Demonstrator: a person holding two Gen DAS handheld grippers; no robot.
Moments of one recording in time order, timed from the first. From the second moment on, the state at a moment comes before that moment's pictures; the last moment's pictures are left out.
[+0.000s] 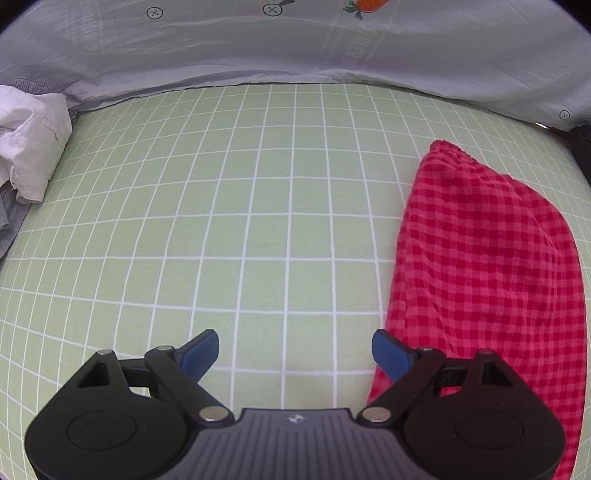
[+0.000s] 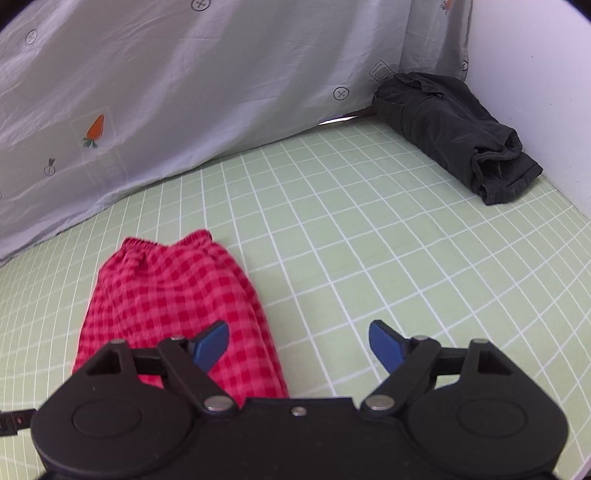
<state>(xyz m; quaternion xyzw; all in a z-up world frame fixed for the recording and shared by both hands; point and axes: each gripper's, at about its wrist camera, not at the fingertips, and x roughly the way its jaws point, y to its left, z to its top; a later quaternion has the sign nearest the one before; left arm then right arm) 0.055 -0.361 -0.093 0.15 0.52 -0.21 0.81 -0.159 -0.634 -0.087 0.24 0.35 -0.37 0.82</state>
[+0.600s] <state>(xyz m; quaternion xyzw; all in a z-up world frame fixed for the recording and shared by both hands) 0.095 -0.383 -0.127 0.16 0.56 -0.19 0.79 -0.045 -0.629 -0.121 0.21 0.43 -0.28 0.83</state>
